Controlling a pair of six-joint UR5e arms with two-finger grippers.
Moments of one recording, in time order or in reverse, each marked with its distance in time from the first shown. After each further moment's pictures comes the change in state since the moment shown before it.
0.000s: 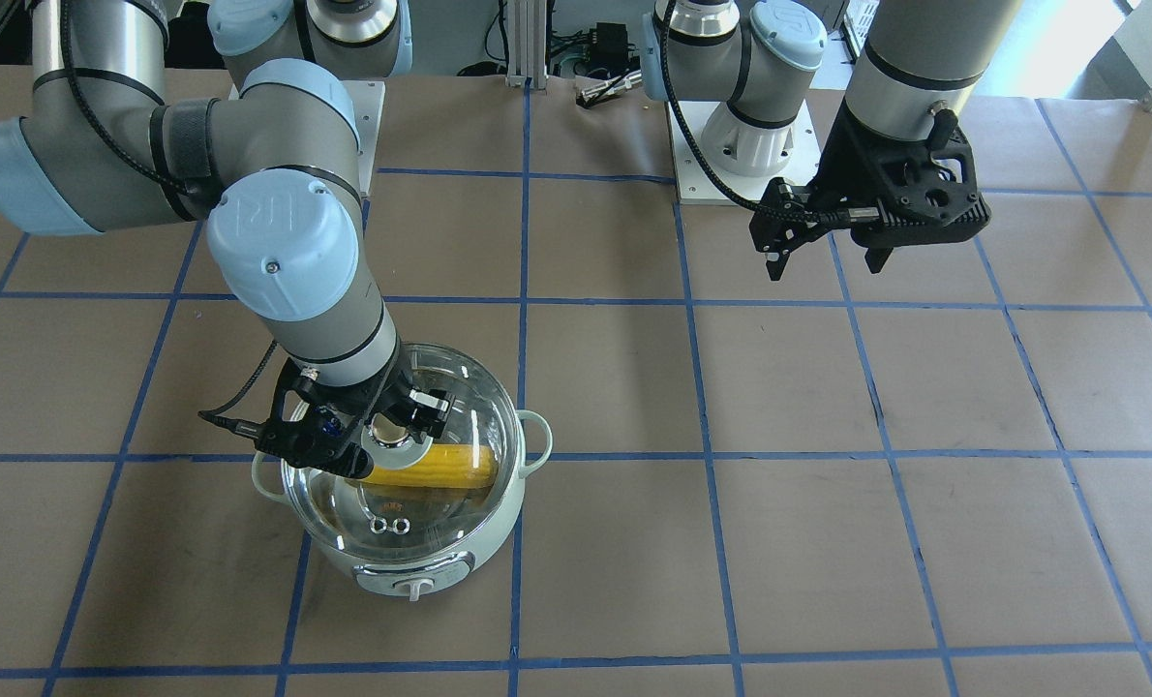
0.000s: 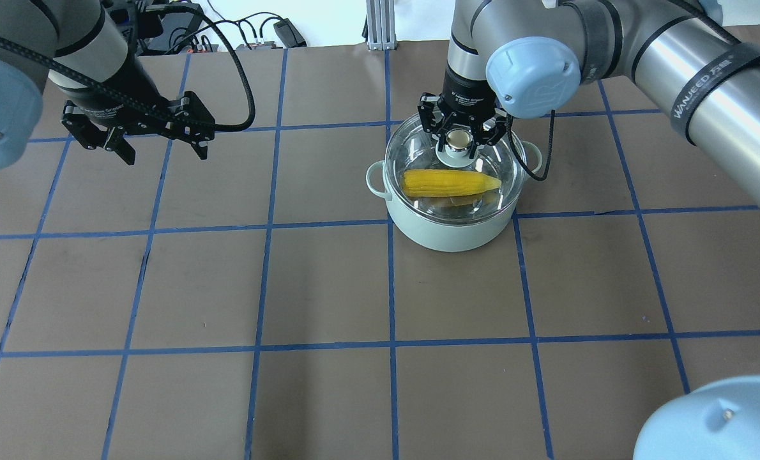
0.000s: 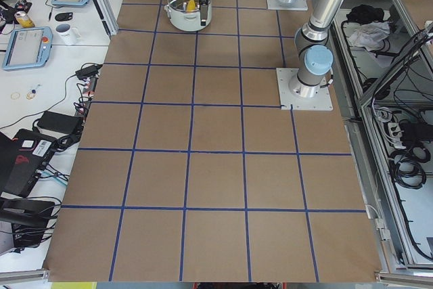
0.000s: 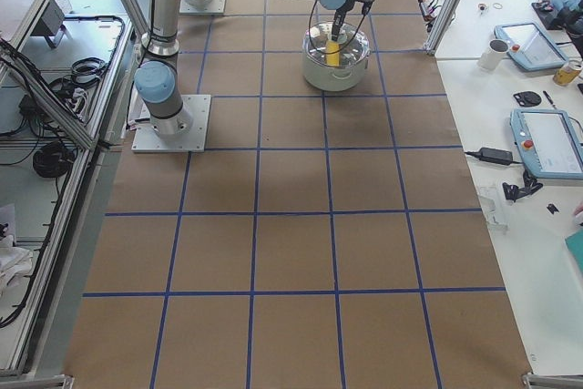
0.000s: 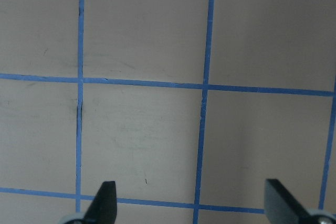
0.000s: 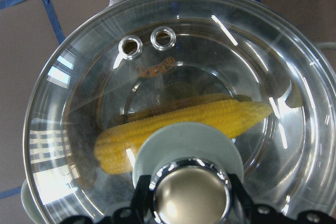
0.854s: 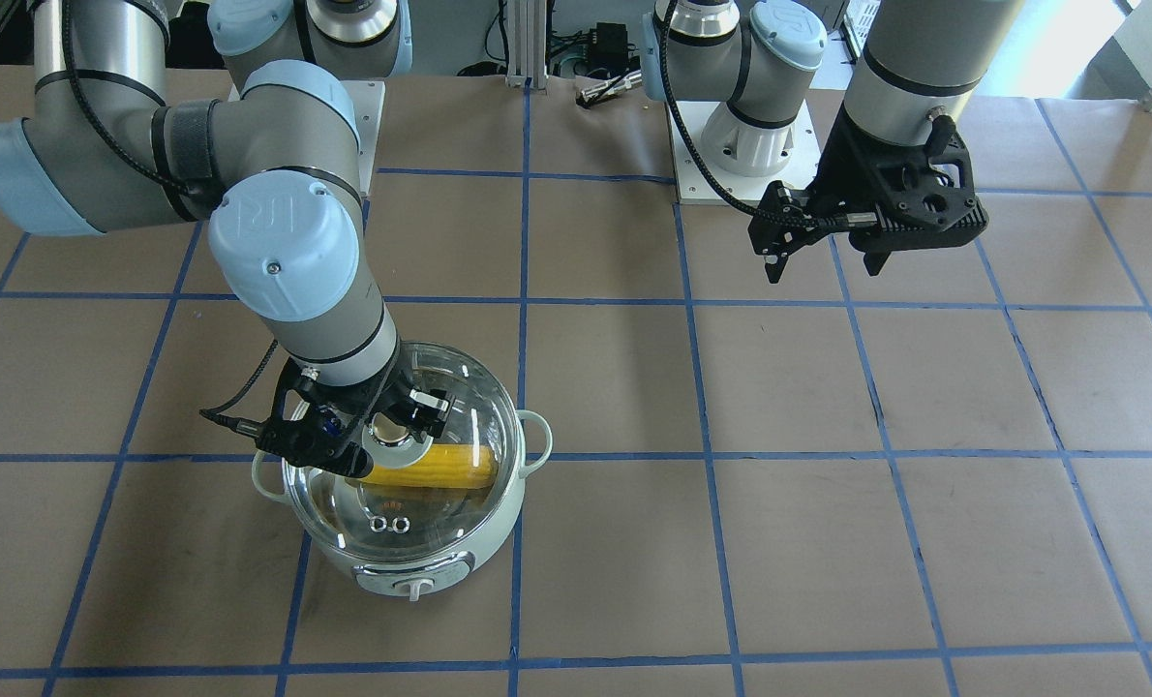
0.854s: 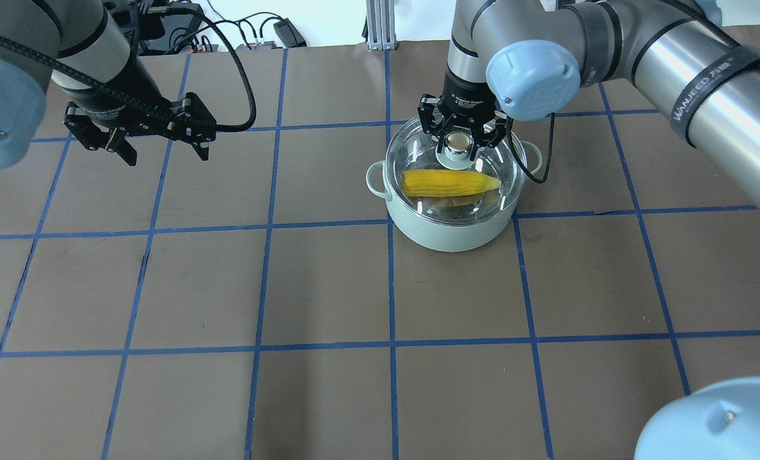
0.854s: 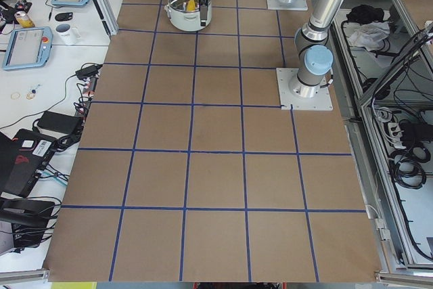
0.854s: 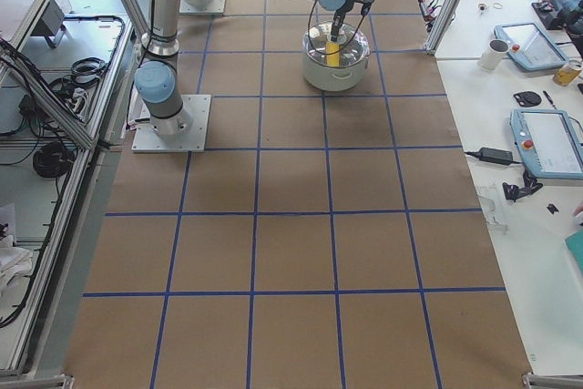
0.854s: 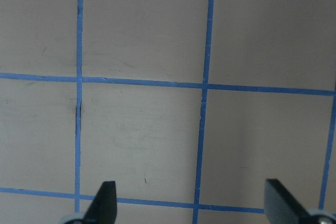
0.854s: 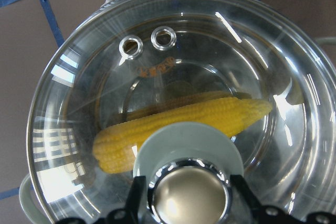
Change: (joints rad) left arm 0.000 -0.005 -0.001 0.000 -0.001 0.000; right arm 0.000 -0.002 0.008 -0.005 0.002 0.009
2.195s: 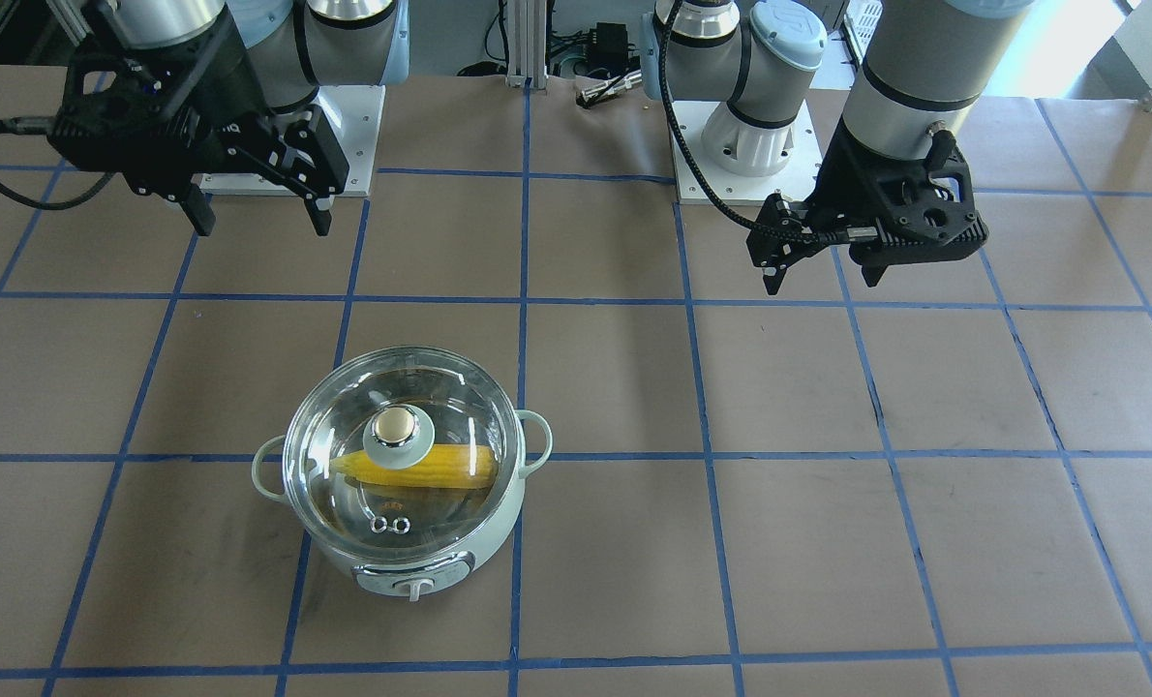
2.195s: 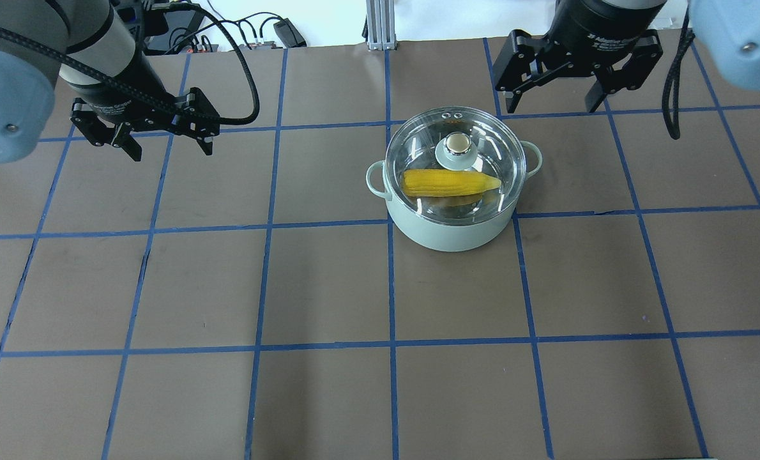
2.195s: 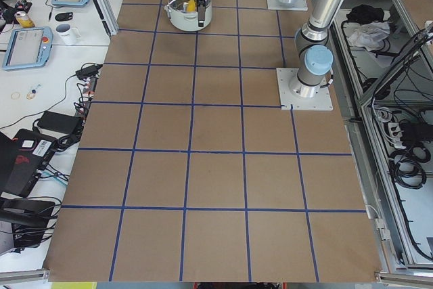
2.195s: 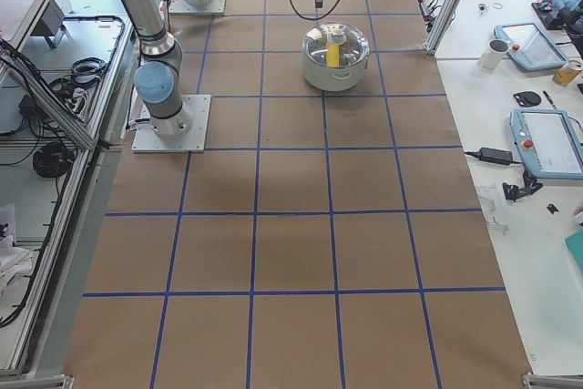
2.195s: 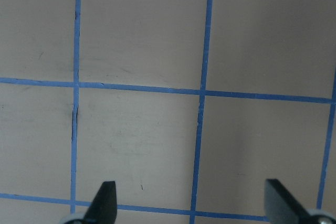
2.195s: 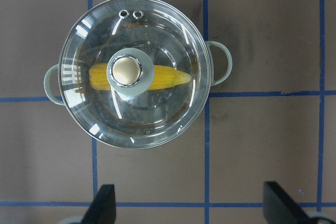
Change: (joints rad) left arm -0.002 -0.020 0.009 0.016 -0.006 -0.012; right arm -0.112 -0.370 -0.004 0.236 -0.009 -0.405
